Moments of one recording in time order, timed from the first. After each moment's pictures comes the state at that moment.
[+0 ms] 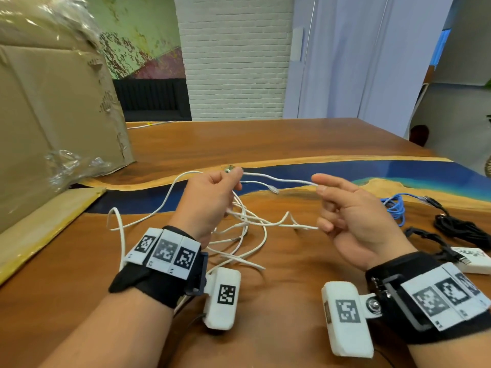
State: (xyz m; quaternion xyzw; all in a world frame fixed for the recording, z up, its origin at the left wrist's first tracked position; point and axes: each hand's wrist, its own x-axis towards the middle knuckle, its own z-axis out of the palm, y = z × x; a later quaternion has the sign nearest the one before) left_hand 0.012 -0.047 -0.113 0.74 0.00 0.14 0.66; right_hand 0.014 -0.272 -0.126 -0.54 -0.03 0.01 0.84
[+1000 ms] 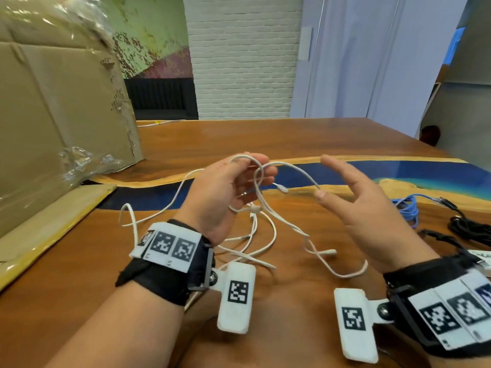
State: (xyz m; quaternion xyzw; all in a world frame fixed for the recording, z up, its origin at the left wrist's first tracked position) left_hand -0.008 -0.052 -0.094 0.61 -0.08 0.06 0.79; right_hand 0.007 -0.276 -0.125 -0.81 -0.14 -0.14 0.56
